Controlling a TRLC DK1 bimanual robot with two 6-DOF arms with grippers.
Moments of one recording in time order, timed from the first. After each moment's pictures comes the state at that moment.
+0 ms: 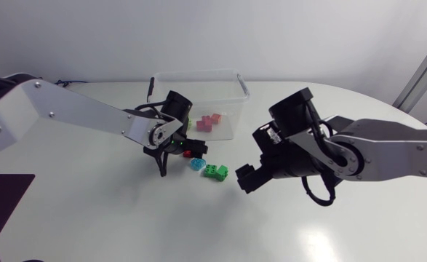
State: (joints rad) left arm -0.51 2.07 1.21 -0.10 -0.16 -0.21; right arm 0.57 1.47 0.79 -0.26 -0.01 -0.01
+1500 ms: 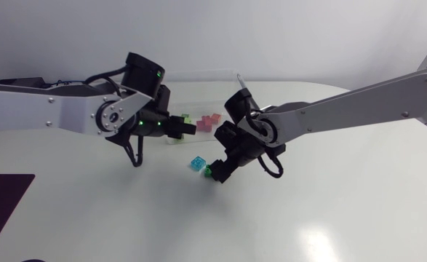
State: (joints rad) left arm -0.50 1.69 1.09 -0.18 -0.13 -0.18; right arm 0.57 1.95 1.16 -0.32 -0.13 -0.20
